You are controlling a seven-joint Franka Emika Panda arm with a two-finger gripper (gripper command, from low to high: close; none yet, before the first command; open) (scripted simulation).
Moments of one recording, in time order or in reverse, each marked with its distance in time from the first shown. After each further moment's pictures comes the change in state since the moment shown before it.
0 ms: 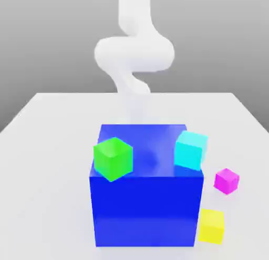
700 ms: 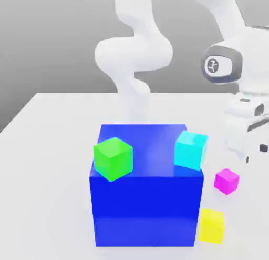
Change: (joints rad) arm 0.353 0.754 0.405 -0.418 -0.056 0.480 0.124
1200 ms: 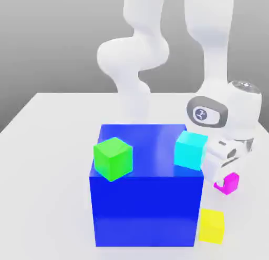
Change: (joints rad) arm 0.226 0.267 -0.317 -0.019 -0.267 0.223 0.320
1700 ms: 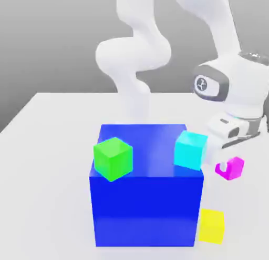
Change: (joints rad) arm -0.224 -0.308 0.137 0.103 0.349 -0.422 -0.284
